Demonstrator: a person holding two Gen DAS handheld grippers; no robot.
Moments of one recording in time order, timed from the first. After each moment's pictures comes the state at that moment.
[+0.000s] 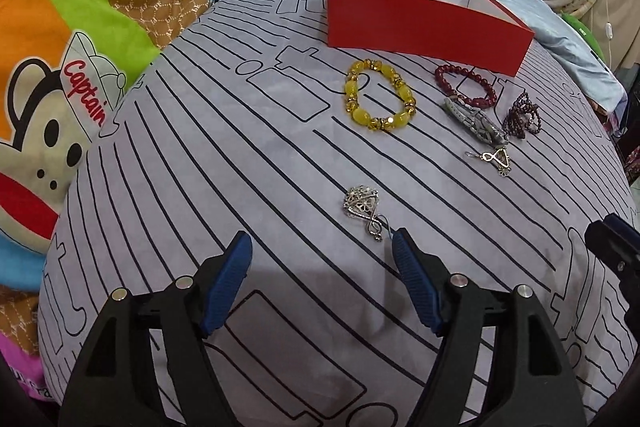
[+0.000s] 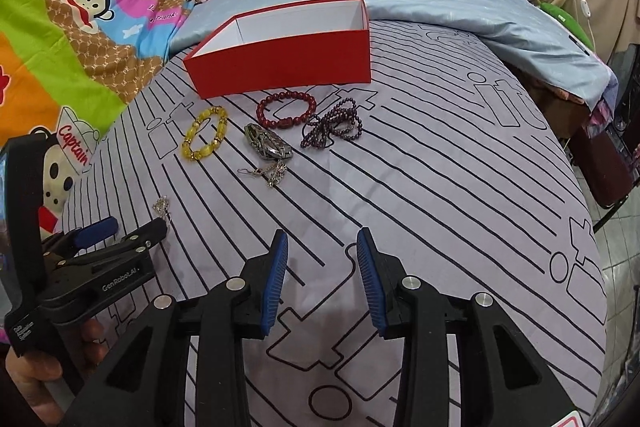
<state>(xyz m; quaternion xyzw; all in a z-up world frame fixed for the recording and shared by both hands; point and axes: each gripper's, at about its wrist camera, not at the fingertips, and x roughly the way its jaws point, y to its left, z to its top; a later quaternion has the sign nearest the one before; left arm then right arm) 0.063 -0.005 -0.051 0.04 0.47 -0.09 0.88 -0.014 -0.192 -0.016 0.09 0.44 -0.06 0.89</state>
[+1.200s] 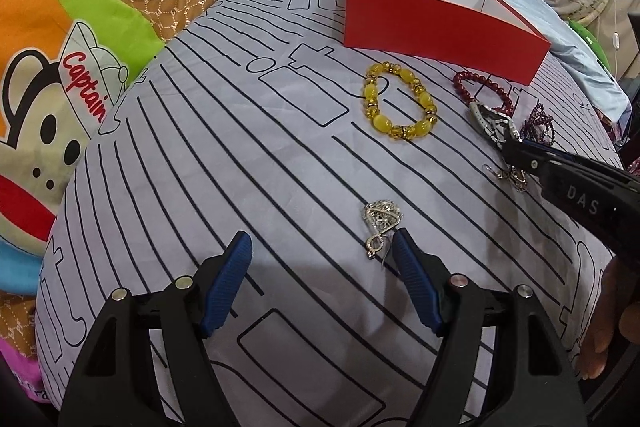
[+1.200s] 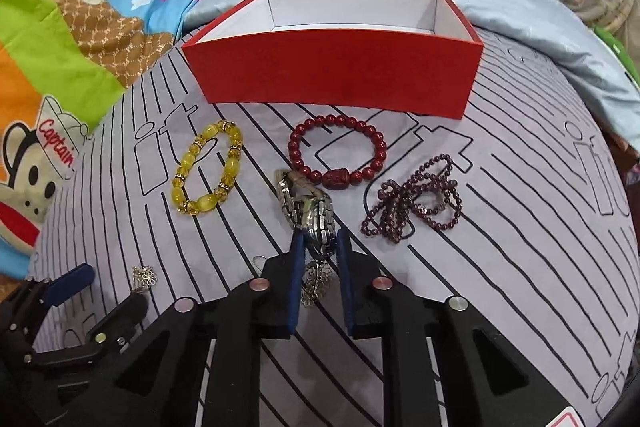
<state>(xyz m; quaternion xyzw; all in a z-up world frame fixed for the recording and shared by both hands) 0.076 0.004 -0.055 0.03 0.48 -0.08 0.87 0.094 -0.173 -0.046 0.05 0.47 -0.01 0.88</state>
